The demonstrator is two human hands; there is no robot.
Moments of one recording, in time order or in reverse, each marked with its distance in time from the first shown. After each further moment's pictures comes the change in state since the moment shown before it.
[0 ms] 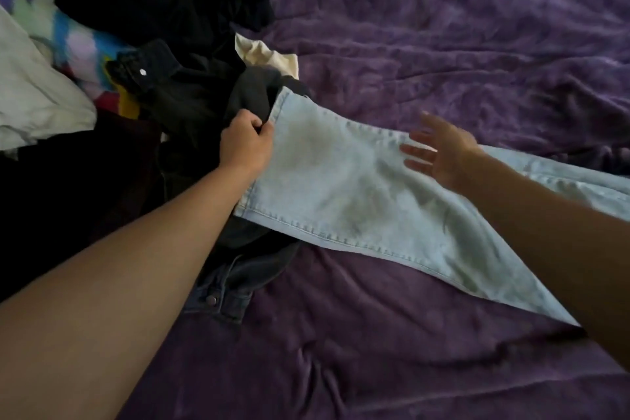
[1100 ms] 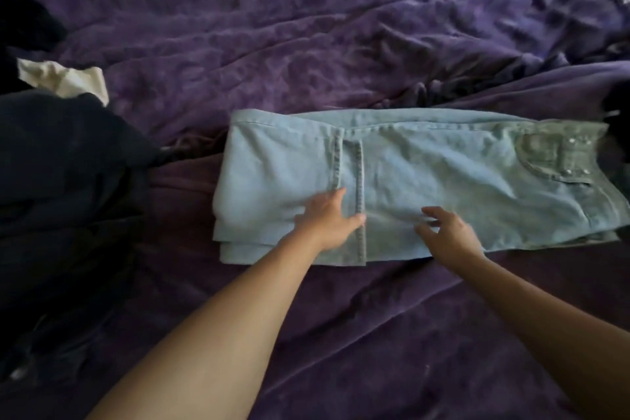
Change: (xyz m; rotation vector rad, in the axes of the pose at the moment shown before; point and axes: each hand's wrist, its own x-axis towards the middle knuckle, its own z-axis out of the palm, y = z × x) left_hand -0.213 0.161 0.276 0.346 -0.929 0.314; right_hand -0.061 0.161 -0.337 -0.917 0.395 -0.026
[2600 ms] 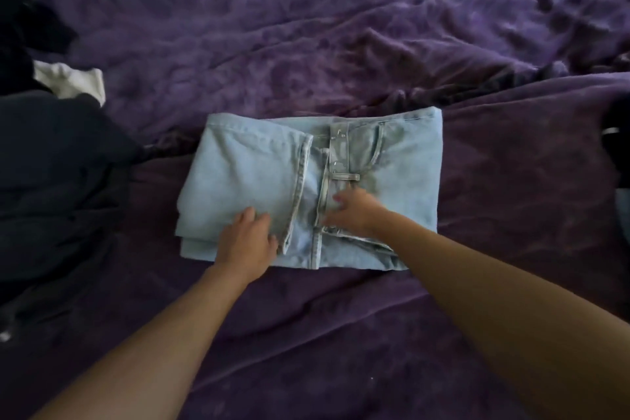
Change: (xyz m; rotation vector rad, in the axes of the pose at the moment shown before) left_hand -0.034 -0.017 0.014 0.437 0.381 -0.152; right_hand 0.033 -0.090 -0.027 -0.016 -0.569 -0.220
